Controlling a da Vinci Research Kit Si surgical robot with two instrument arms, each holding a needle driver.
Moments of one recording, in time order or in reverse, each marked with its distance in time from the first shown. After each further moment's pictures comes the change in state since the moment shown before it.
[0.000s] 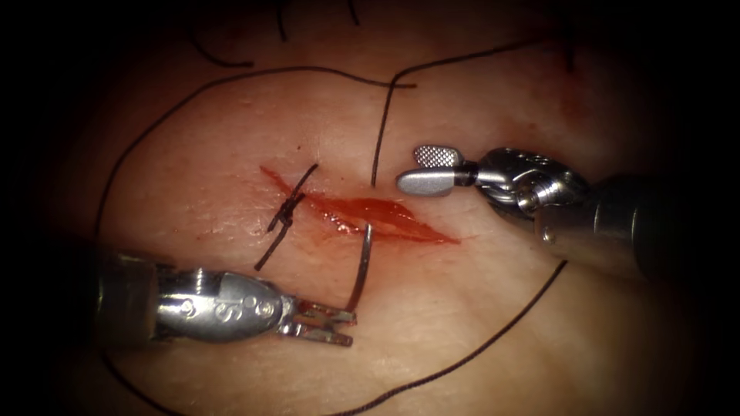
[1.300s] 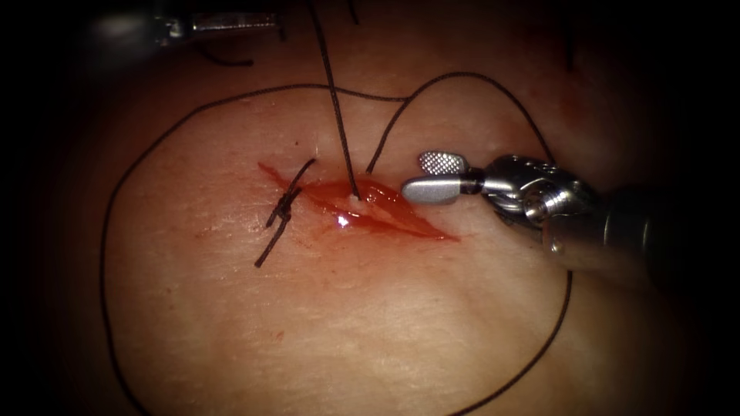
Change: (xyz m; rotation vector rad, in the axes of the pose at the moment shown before) right arm 0.000 -0.002 -0.001 0.005 0.005 -0.001; left arm 0.014 -0.008 -0.019 0.580 0.015 0.183
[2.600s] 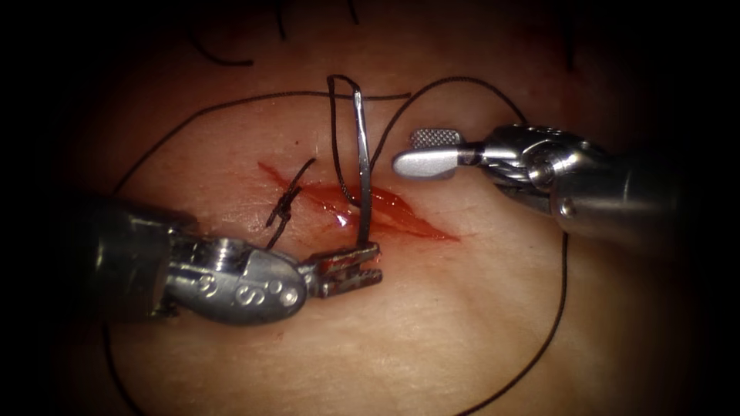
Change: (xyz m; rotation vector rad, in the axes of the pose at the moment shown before) right arm 0.003 -0.003 0.001 0.046 -0.086 0.143; left arm -0.010 0.017 0.011 0.008 -0.277 0.315
